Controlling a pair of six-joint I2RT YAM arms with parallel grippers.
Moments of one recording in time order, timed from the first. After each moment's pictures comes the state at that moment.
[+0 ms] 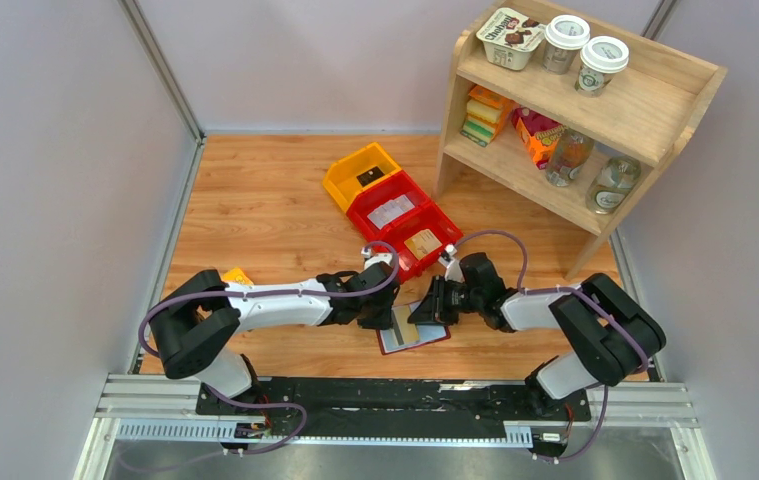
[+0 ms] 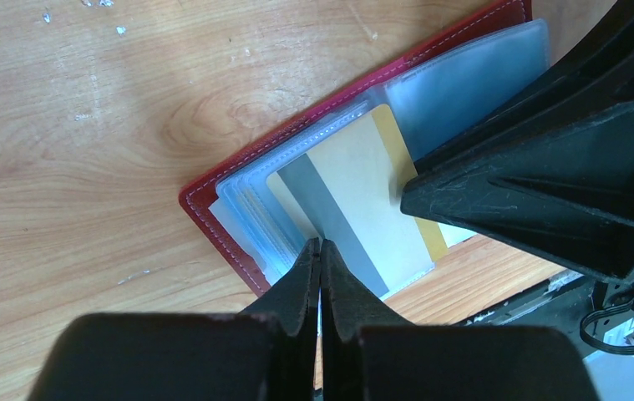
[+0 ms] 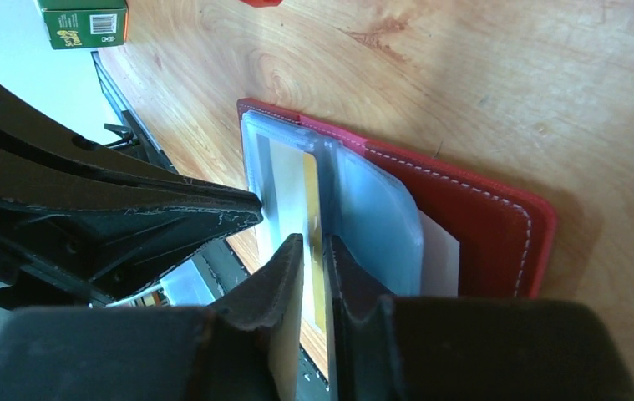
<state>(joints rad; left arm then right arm) -1.05 1.55 0.80 -0.26 -0.08 -0.89 0.58 1.50 0.37 0.41 -0.62 0.85</state>
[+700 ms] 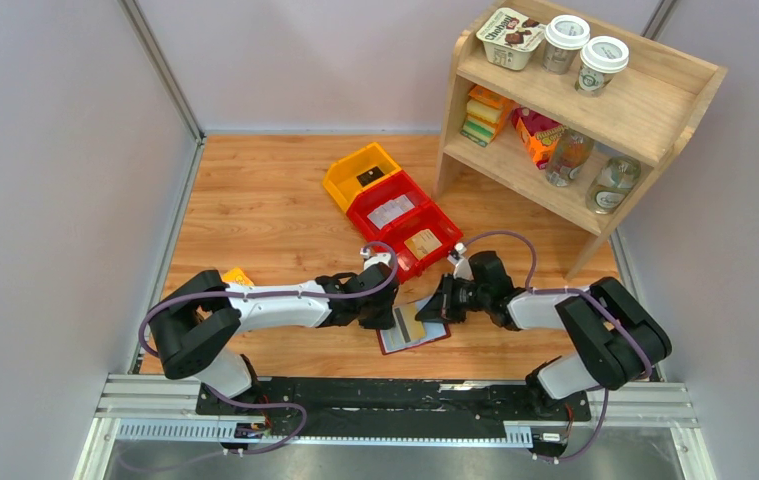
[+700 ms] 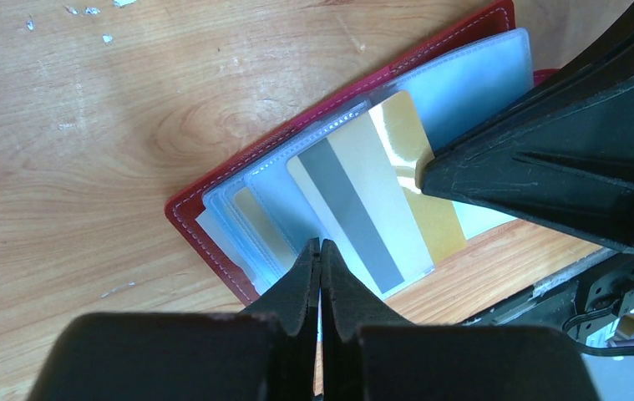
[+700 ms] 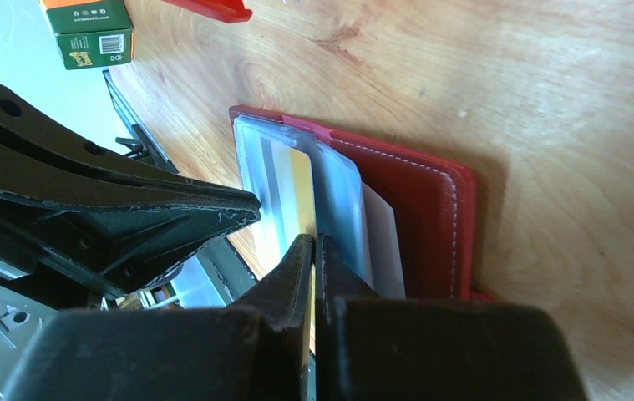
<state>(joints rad) -1.05 1.54 0.78 -0.20 -0.08 -0.91 0.50 1.47 0.36 0.37 -0.65 0.85</state>
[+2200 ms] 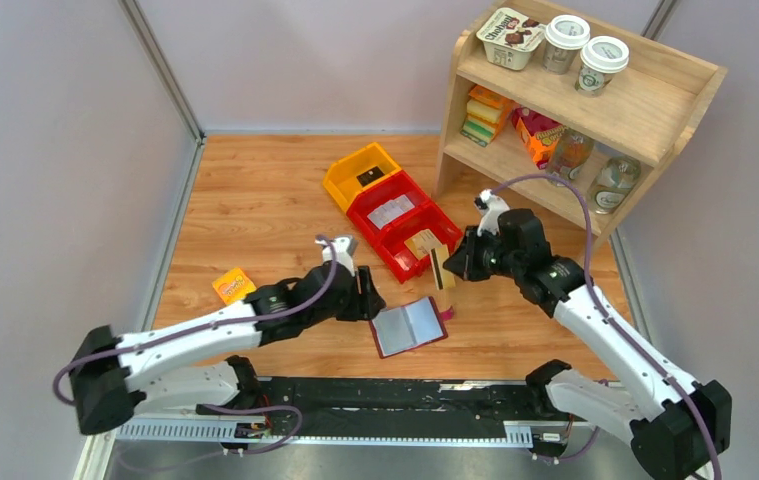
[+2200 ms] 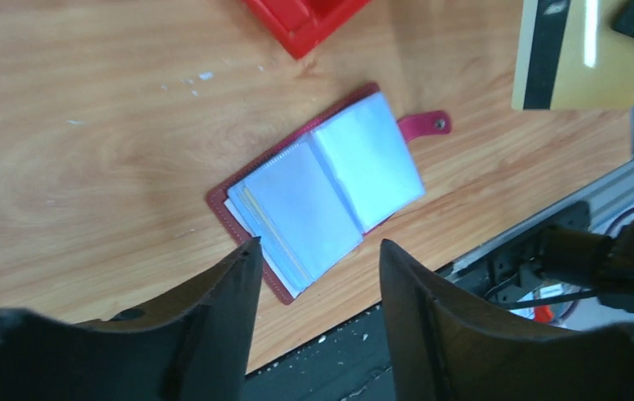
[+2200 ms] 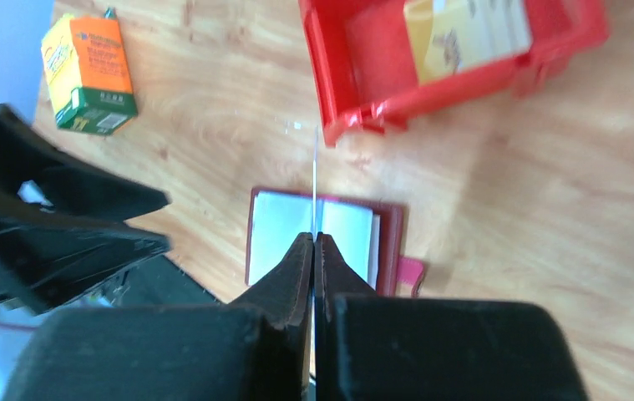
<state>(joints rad) -1.04 1.13 0.68 -0.28 -0.19 -0.87 0.46 0.97 0.73 -0.39 -0.37 0.48</state>
